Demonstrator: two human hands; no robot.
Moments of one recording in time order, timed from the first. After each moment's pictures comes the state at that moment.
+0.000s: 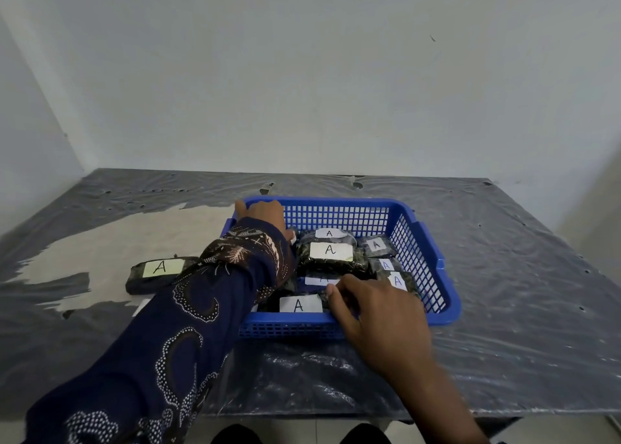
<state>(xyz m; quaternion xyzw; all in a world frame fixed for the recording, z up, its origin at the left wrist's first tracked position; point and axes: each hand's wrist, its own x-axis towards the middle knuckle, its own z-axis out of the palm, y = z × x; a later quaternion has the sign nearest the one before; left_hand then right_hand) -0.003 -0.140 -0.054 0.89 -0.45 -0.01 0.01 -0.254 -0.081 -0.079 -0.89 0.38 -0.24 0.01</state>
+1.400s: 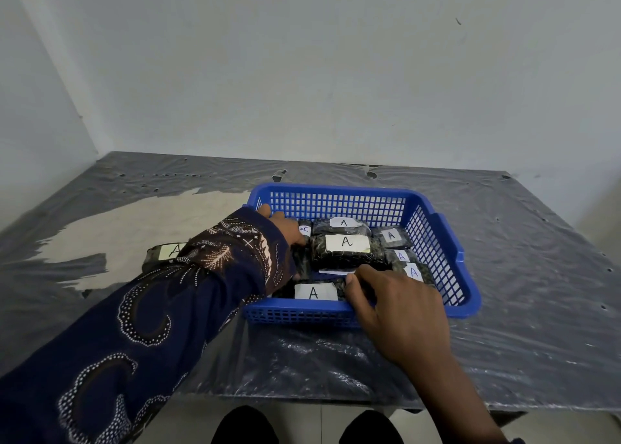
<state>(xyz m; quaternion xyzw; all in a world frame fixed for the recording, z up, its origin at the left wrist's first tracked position) -0.015 -0.098 -0.044 0.75 -0.62 -0.07 -0.24 -0.250 -0.080 -0.083 -0.89 0.39 -0.25 -0.01</state>
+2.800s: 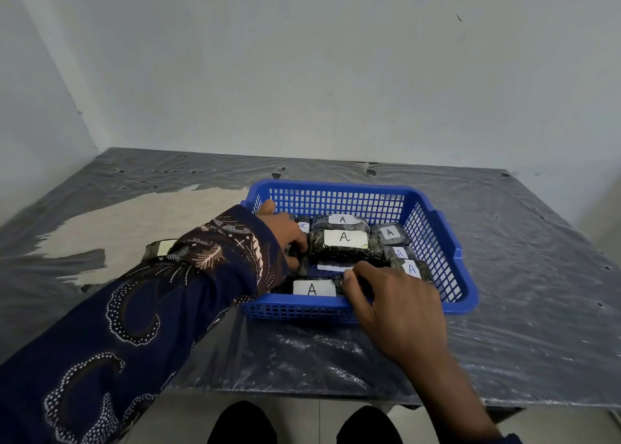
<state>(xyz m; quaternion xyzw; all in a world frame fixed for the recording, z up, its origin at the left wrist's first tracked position) -0.023 -0.072 -0.035 0.72 -0.67 -0.03 -0.17 -0.250 -0.080 -0.083 -0.88 0.39 -0.25 -0.02</state>
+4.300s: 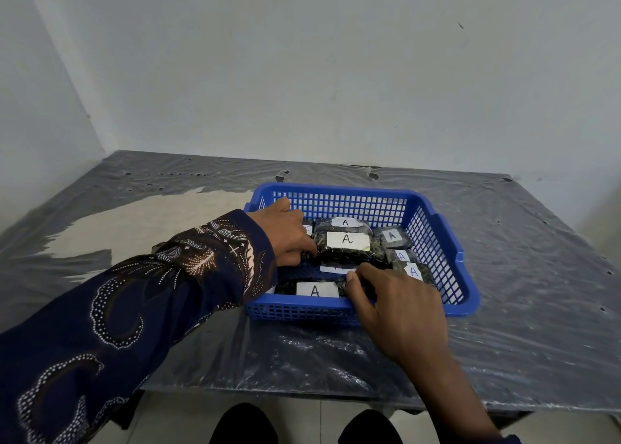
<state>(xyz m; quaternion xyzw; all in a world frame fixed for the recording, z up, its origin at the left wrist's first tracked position) -0.010 -0.066 -0.037 0.56 -0.79 0.17 -0.17 -0.251 -0.080 -0.083 -0.89 0.39 -0.26 -0.01</state>
